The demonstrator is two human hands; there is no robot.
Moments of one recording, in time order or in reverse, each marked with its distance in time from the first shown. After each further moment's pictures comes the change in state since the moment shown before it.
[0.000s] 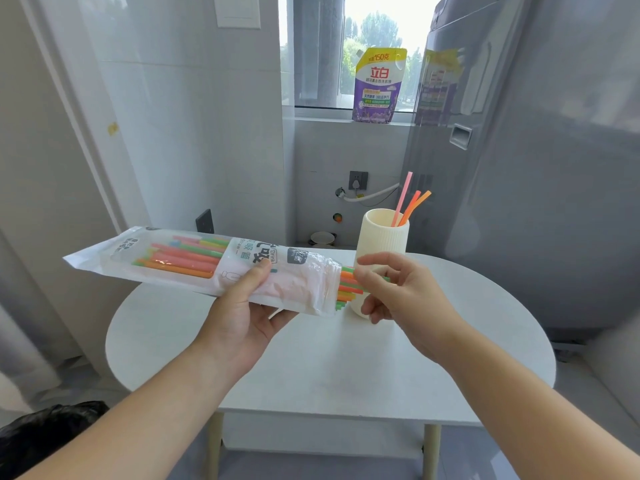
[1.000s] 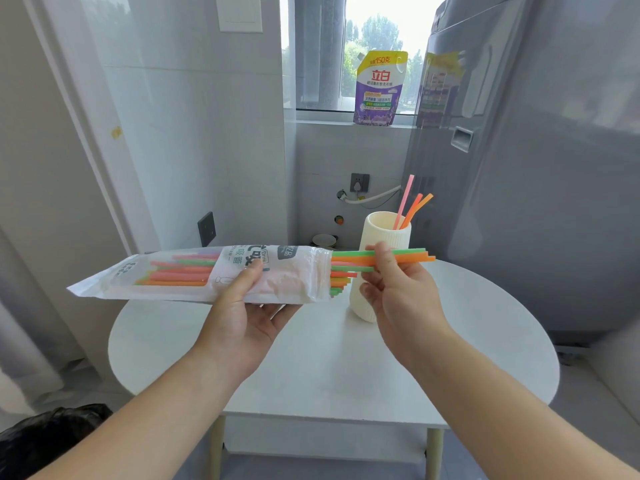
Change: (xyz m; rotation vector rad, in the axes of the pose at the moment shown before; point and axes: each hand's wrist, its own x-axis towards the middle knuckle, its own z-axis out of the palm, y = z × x) left_hand -0.002 0.003 0.002 -0.115 0.051 -0.018; right_hand 0.004 -0.005 0.032 0.477 0.306 0.067
